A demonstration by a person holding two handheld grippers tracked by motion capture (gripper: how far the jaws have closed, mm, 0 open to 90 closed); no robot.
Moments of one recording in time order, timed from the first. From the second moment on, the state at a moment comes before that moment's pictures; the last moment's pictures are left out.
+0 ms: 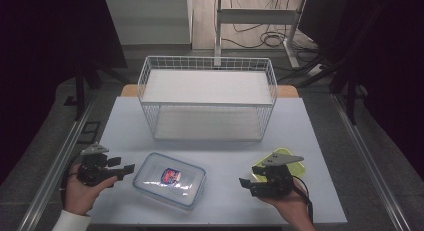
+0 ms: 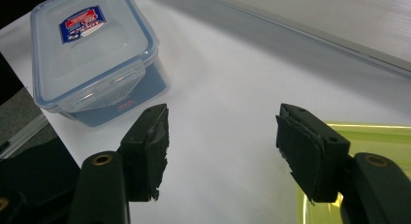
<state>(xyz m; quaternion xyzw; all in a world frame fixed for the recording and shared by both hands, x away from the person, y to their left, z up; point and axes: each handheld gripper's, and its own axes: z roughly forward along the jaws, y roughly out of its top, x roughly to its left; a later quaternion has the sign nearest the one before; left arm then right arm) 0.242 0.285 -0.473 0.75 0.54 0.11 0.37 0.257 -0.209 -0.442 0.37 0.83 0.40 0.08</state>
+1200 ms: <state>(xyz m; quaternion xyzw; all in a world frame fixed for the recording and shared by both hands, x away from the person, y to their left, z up) 0.229 0.245 -0.499 0.84 0.46 0.04 0.28 0.250 -0.247 -0.430 0.41 0.80 0.42 0.10</state>
